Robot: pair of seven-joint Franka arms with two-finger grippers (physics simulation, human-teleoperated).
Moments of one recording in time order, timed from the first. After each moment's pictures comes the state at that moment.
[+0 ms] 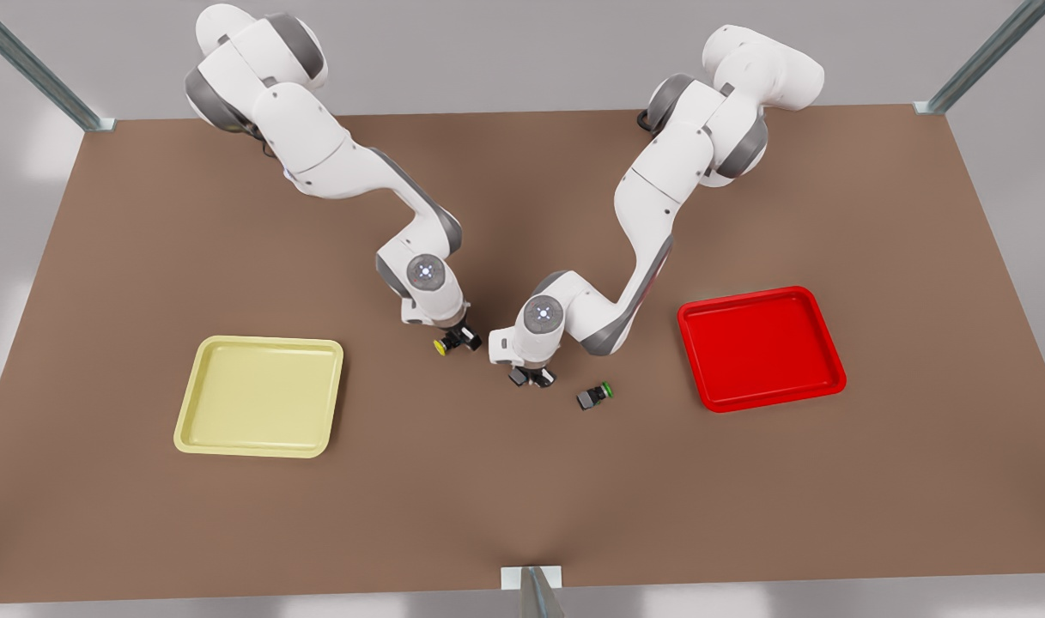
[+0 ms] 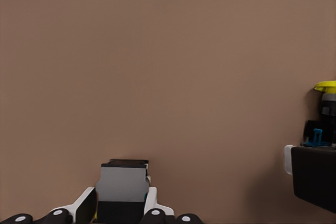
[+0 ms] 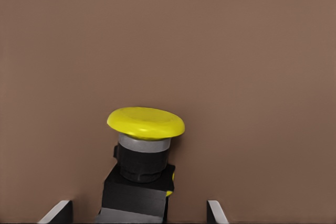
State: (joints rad) left arm -0.62 0.98 -0.15 -1.27 0.11 2.33 0.00; right arm 0.39 0.58 0.27 -2.03 -0.20 2.63 1.56
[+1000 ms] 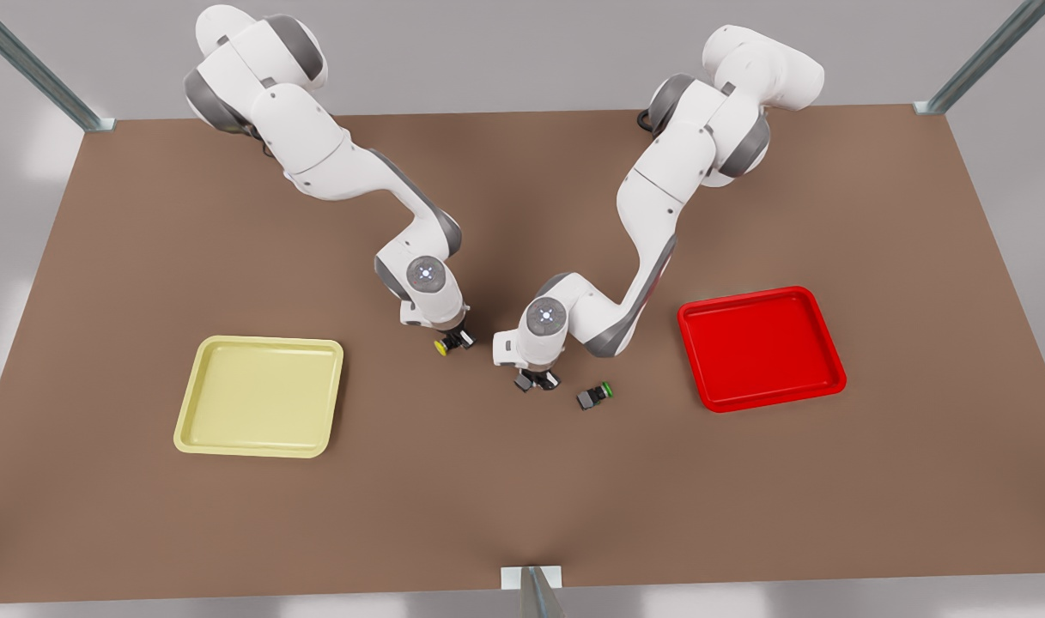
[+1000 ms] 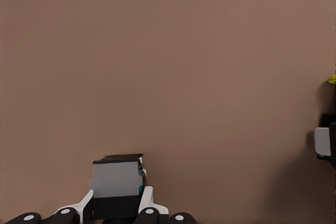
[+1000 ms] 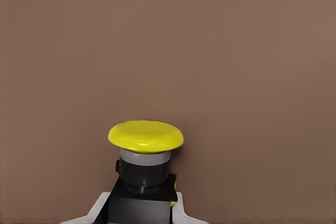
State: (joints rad) left arm -0.62 0.96 -0.13 -1.28 0.12 2.31 0.03; right arm 0.39 0.59 0.27 -2.02 -0.20 2.62 1.60
